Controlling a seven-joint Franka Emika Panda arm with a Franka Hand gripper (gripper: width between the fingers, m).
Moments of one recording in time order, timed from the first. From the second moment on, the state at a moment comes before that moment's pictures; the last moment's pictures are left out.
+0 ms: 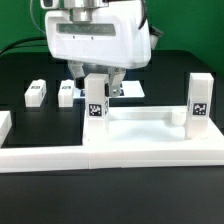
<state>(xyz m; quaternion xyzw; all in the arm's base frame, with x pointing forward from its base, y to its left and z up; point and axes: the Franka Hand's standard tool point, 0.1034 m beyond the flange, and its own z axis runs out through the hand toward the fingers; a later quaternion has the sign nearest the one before) 0.629 -0.059 0.108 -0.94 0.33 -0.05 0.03</state>
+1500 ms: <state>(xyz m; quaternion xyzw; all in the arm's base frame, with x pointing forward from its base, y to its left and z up) 0.628 -0.063 0.102 -0.57 0.82 0.00 0.07</state>
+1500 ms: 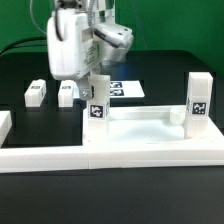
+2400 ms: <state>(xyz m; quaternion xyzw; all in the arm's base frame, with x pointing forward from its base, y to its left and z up) 0.628 -0.049 0.097 -0.74 0.67 -0.03 0.07</state>
